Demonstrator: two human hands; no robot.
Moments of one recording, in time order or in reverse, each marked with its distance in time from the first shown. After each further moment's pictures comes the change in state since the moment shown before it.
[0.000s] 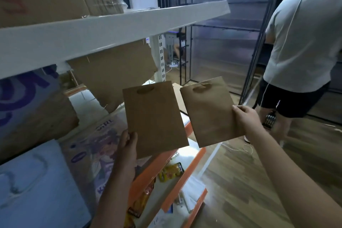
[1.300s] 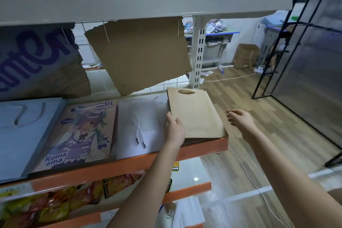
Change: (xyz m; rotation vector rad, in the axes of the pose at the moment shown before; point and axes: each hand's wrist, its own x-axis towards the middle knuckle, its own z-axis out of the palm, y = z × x) left_hand 0.104 0.007 0.254 0.199 0.442 -0.045; right_hand 0.263 0.028 0.120 -0.096 -0.739 -0.094
